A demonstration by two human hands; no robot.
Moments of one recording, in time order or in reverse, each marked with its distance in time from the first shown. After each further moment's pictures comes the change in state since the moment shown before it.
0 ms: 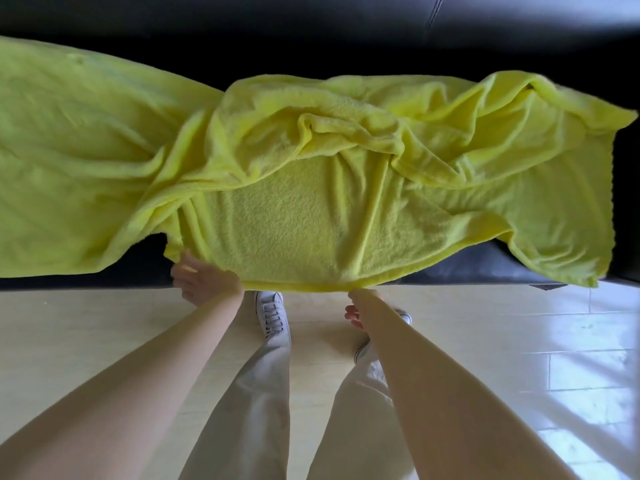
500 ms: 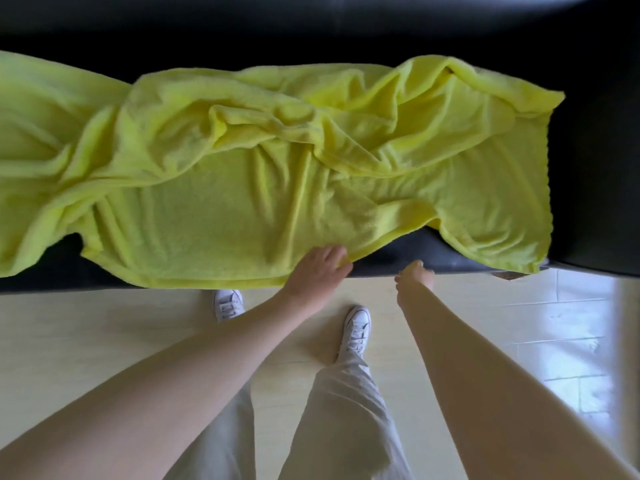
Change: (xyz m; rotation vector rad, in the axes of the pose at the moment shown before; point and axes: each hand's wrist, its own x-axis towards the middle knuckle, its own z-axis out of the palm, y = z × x) left_hand -0.191 0.083 0.113 0.488 -0.207 1.735; right_hand 0.083 0.000 -0.186 0.527 0.297 -0.192
